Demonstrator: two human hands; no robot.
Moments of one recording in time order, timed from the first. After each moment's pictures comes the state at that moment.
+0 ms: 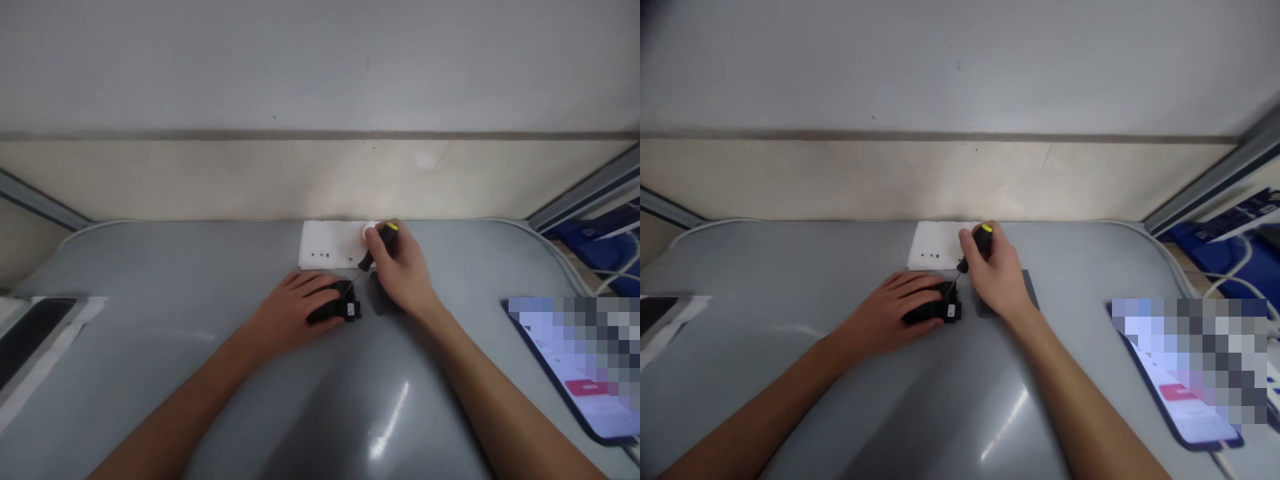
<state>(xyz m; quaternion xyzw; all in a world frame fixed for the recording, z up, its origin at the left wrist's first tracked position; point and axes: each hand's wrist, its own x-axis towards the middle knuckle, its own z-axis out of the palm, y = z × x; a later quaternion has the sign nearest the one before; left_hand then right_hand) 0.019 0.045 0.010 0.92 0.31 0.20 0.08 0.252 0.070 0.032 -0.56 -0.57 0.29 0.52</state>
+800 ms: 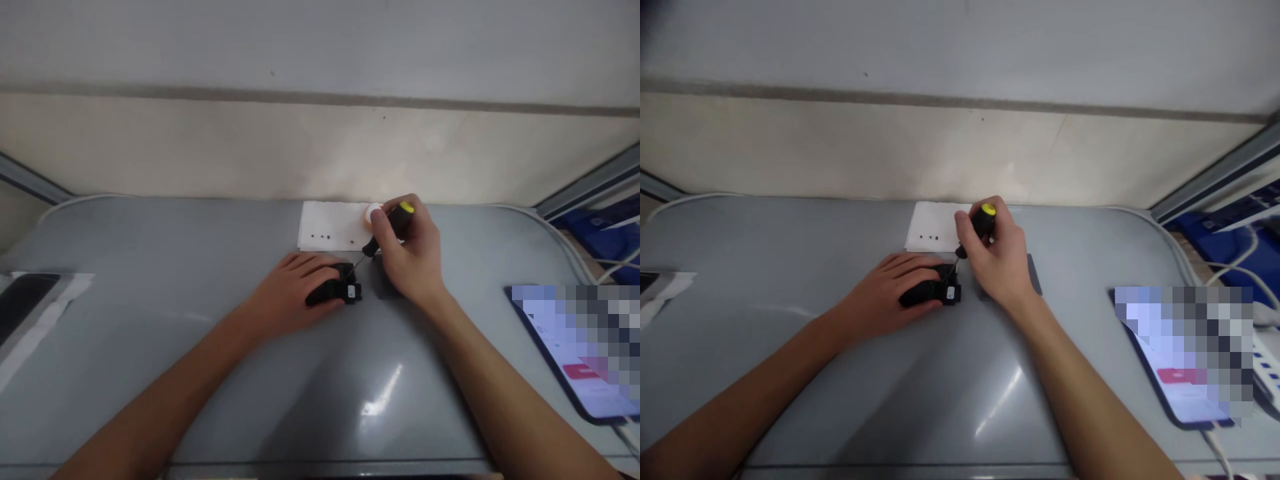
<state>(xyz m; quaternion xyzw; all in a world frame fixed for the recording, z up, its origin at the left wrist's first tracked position) 0.024 0.044 0.011 0.91 0.32 0.22 0.11 0.246 0.058 0.044 -0.52 -0.59 0.23 0.57</state>
